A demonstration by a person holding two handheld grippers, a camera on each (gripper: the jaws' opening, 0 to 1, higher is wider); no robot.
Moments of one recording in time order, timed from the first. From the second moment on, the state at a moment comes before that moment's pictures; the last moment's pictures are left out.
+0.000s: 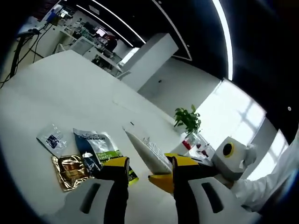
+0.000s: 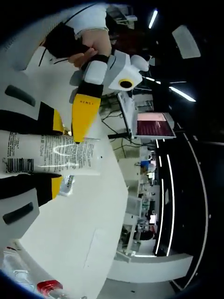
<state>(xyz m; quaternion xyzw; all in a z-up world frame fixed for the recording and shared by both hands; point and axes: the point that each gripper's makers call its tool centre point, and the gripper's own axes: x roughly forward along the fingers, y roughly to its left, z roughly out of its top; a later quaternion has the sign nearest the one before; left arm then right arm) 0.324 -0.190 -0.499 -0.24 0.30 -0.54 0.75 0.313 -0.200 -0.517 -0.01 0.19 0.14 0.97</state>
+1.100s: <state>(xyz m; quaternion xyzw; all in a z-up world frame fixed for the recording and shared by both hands) 0.314 -0.210 -0.461 -0.27 0.29 -0.58 0.71 0.281 -0.179 -0.490 -0.08 0.15 0.19 0.97</state>
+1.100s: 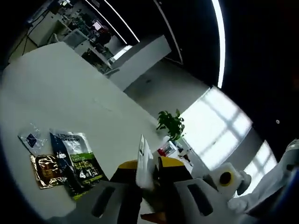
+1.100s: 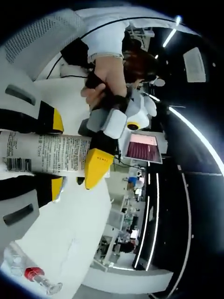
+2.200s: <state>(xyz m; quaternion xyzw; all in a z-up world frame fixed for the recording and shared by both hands) 0.253 -0.231 -0.396 -0.12 0.18 -0.69 0.69 0.249 -0.200 -0.448 0.01 0.12 0.30 0.95</state>
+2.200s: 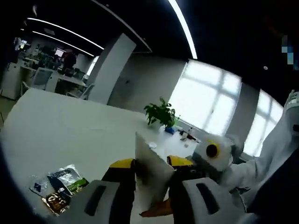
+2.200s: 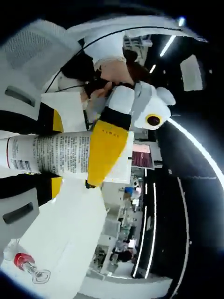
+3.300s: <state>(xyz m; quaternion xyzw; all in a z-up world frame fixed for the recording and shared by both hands) 0.153 -0.237 -0.325 -0.23 0.11 -0.90 0.35 0.132 -0.190 -0.363 0.27 0.06 0.63 0.73</state>
